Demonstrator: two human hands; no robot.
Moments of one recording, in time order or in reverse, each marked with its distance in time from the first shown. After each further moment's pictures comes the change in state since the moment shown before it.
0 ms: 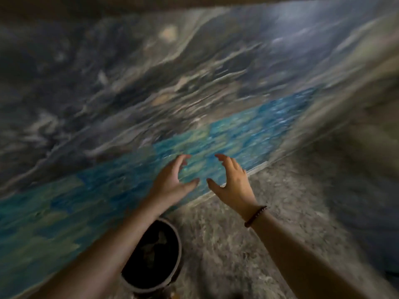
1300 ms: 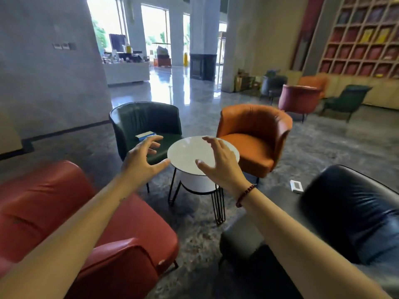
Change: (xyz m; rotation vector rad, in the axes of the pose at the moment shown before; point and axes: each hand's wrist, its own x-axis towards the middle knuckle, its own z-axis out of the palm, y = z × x) left_hand -0.460 0.883 0.832 -0.339 -1.123 1.371; right_hand -0.806 0.315 -0.865 -0.738 1.224 1.125
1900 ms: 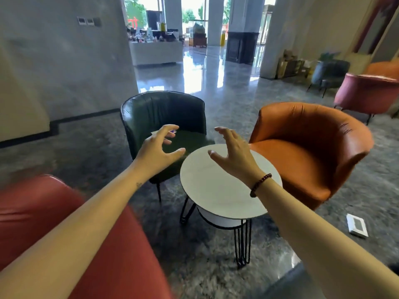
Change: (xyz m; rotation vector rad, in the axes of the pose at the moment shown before) left_hand 0.338 -0.171 0.148 0.043 -0.007 -0.110; right_hand 0.337 0.228 0.147 0.047 -0.135 -0.083
